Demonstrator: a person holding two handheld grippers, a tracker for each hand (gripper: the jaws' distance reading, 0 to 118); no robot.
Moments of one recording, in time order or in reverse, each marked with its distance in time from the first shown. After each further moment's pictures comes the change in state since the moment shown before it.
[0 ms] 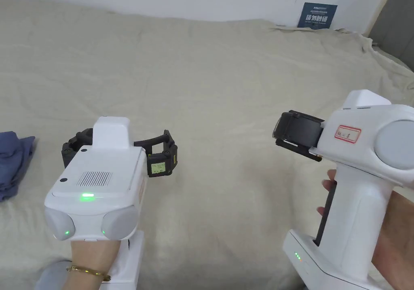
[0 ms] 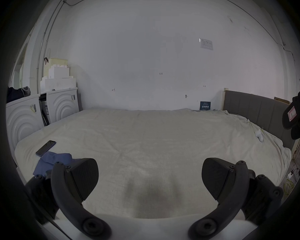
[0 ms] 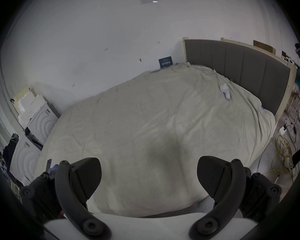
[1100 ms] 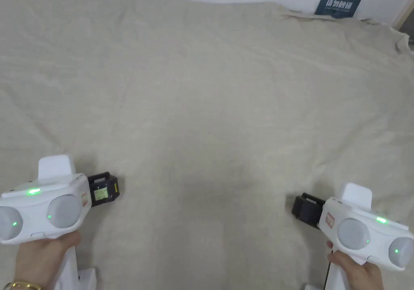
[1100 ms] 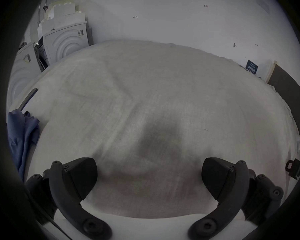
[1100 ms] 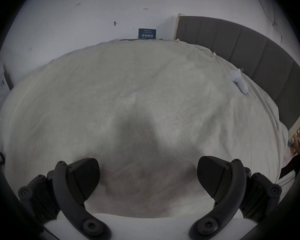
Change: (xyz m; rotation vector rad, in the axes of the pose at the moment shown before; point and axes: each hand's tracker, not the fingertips) left arm -0.061 -0.066 -0.266 -0.548 0.213 0.131; right arm 0.092 -0.022 -0.319 -0.133 -0.316 0.117
